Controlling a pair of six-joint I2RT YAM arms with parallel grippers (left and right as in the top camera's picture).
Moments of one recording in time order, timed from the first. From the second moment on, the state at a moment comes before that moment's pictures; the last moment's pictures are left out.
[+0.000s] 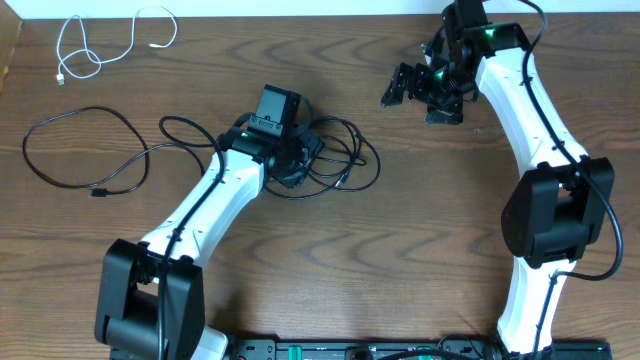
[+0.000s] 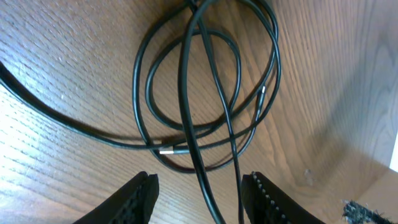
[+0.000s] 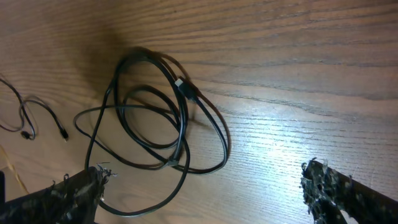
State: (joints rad) left arm -0.35 1.66 1.15 -0.59 0.23 -1.32; right arm 0.19 2.14 1.97 -1.17 -0.44 0.41
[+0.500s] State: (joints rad) left arm -0.35 1.75 1.15 -0.46 0.28 -1.33; right arm 0.20 2.14 1.97 -1.17 -0.44 0.41
